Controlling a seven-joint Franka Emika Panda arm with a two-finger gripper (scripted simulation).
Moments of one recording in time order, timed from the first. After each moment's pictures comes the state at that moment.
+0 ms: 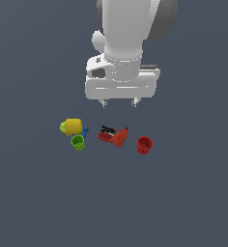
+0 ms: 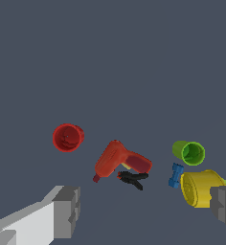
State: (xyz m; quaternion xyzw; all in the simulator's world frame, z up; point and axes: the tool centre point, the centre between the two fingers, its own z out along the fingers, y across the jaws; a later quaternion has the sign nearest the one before) arm -0.003 0.018 0.321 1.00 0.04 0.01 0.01
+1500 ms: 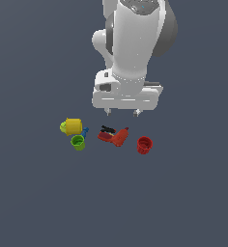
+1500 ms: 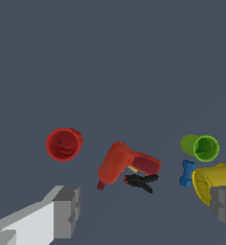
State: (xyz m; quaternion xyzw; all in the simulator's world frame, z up) arm -0.001 0.031 0.282 1.00 -0.01 0.00 0.02
